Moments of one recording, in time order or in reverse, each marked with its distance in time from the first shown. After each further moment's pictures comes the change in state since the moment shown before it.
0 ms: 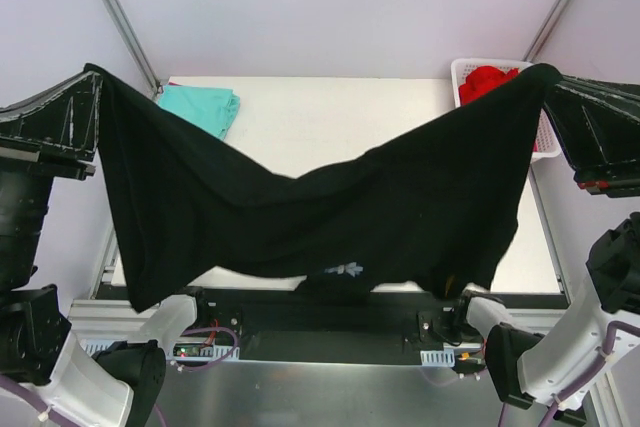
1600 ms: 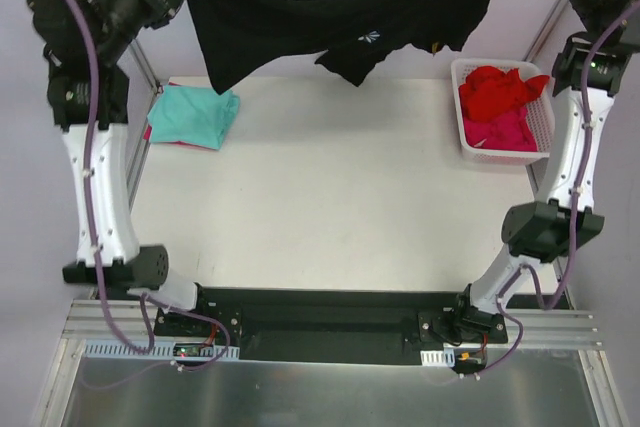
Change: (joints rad) left arm -0.007 0.634 0.035 0.270 0.140 -0.119; right arm 0.039 0.782 0.110 0.243 0.098 0.208
